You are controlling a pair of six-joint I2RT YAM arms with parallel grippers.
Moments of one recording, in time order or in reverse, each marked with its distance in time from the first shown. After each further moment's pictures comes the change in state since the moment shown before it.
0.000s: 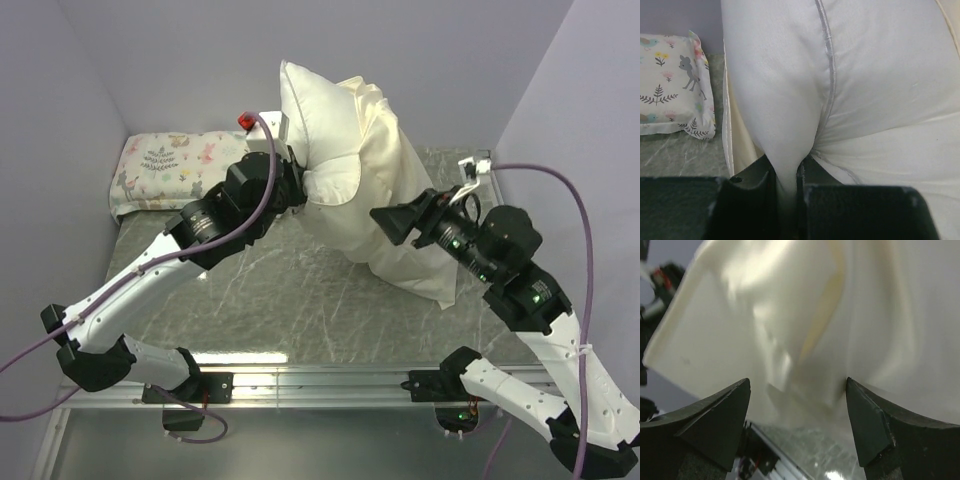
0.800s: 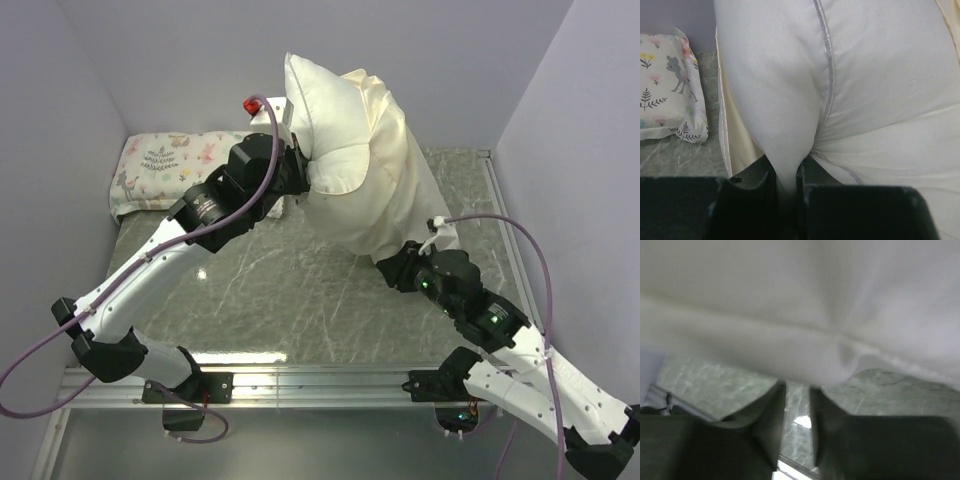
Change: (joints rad) left arm 0.072 0.081 0.111 -0.056 0.121 0.000; right arm 0.164 -0.163 -0.513 -0.009 0.287 0.045
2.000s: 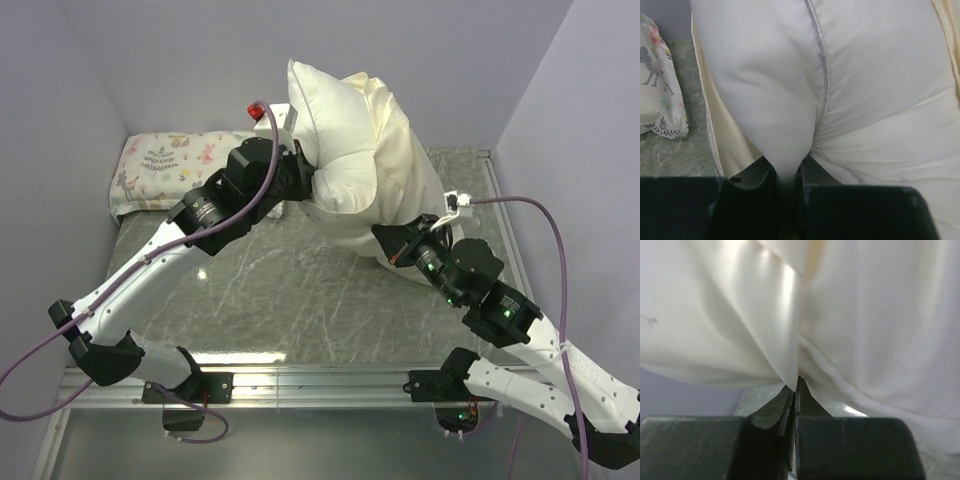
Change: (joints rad) left arm 0.006 -0.016 -0.042 0.019 0.110 -0.019; right arm 0.115 0.076 0.228 0.187 0.113 0.052
